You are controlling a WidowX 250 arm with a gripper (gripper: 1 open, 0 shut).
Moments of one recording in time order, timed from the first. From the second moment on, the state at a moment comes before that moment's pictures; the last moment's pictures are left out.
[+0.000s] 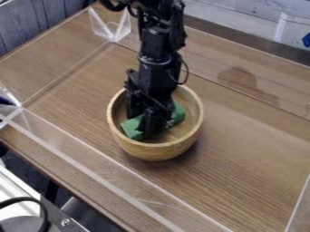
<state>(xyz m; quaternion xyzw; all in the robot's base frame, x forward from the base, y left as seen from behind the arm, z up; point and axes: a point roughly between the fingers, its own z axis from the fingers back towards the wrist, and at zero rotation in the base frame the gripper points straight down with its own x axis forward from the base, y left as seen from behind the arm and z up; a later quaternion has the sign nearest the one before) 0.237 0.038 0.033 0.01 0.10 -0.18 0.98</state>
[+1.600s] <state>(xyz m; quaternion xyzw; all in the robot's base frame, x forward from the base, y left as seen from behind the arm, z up) 0.231 0.023 0.059 0.04 0.09 -0.14 0.99</state>
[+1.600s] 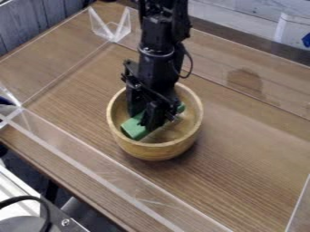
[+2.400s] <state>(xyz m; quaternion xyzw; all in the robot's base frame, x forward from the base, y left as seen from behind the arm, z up) 0.236 -0.055 0.108 0.07 0.03 -0.17 0.98</state>
